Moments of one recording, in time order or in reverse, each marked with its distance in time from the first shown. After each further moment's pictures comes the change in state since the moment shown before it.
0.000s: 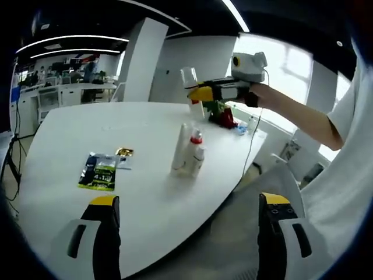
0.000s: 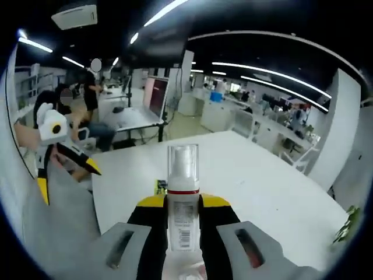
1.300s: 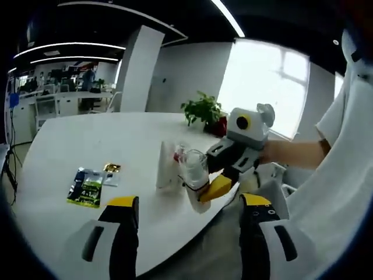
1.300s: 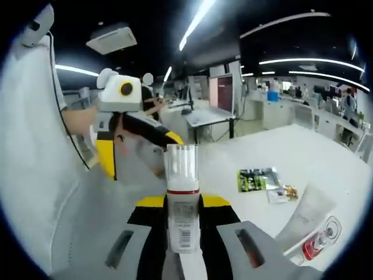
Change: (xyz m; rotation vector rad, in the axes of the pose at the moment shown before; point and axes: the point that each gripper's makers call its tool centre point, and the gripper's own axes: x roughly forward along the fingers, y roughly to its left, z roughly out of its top) left arm 0.026 -0.045 0.036 0.010 -0.070 -0.011; right arm -0.018 0.139 -0.056 0.069 -0.117 0.513
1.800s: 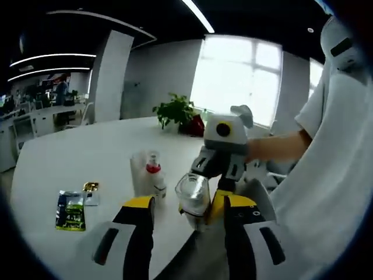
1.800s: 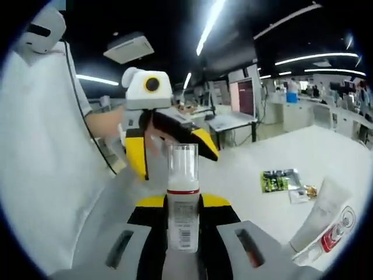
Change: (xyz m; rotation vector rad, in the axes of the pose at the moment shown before) left arm 0.021 -0.044 0.016 0.145 0.015 -0.172; right arm -0.019 0.036 0.001 0.016 -0.064 0.163
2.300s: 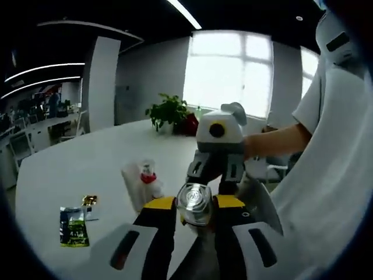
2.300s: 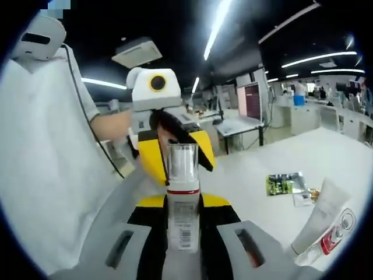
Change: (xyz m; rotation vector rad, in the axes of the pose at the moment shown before) left arm 0.021 -0.011 0.013 0.096 0.018 -0.003; right arm -0.010 0.002 0.003 0.004 -0.028 0.051
